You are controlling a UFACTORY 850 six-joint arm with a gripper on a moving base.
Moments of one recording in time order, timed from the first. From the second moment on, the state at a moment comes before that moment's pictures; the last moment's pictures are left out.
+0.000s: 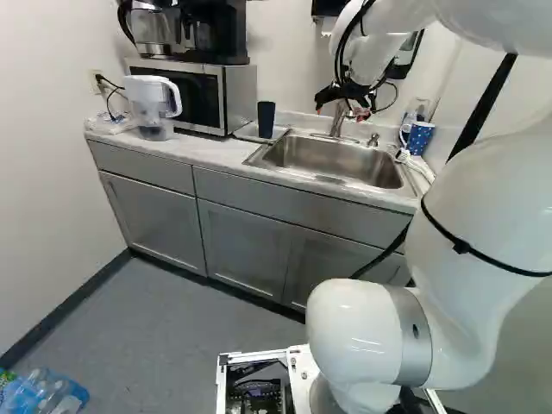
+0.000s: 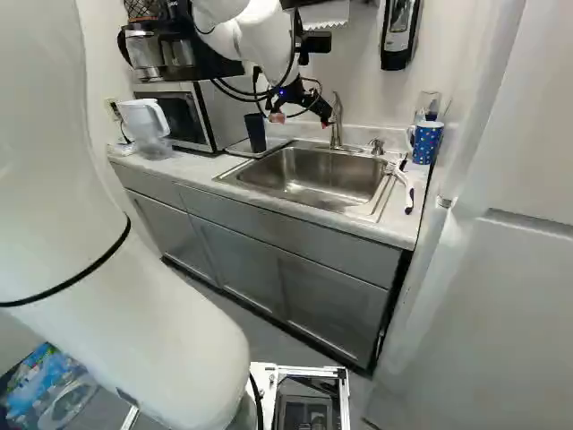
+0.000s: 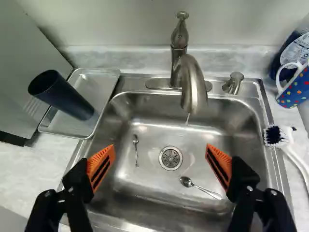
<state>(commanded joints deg) -14.1 3.2 -64.7 5.8 -20.5 0.4</state>
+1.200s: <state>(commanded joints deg) -12.7 -5.3 -80.5 8.7 -14.4 0.4</state>
